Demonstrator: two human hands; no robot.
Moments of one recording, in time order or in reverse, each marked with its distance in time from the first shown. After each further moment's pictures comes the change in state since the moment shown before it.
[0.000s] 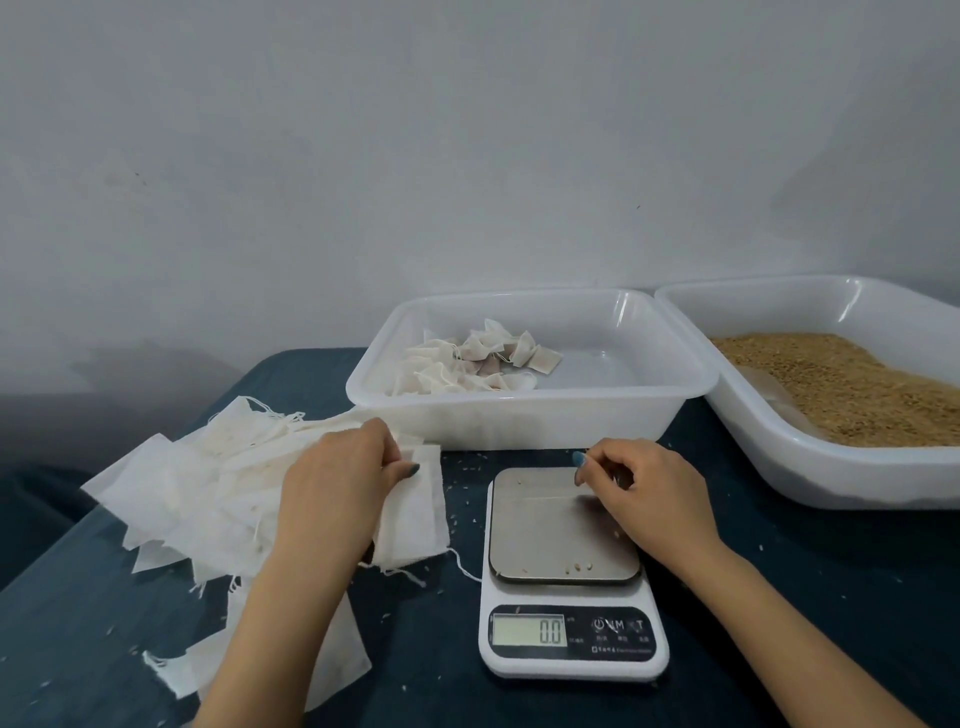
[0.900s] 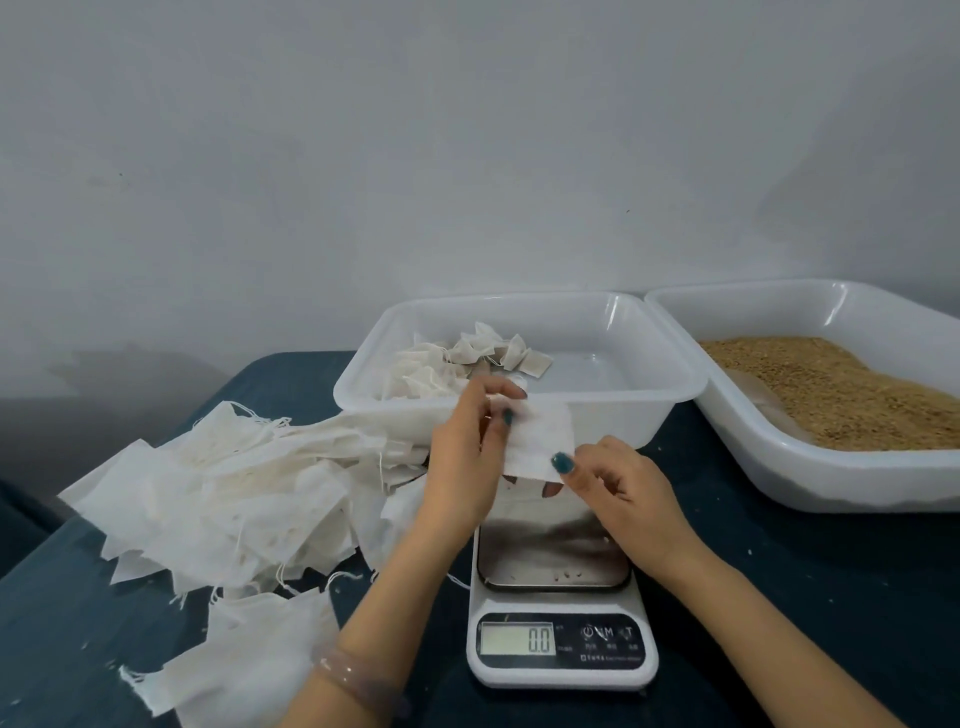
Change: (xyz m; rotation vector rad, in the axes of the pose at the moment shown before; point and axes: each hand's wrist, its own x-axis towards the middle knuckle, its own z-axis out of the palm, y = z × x) left_hand 0.015 0.083 0.055 -1.007 -0.003 0.184; right_hand -0.003 -0.015 -0.005 0.364 -0.113 -0.072
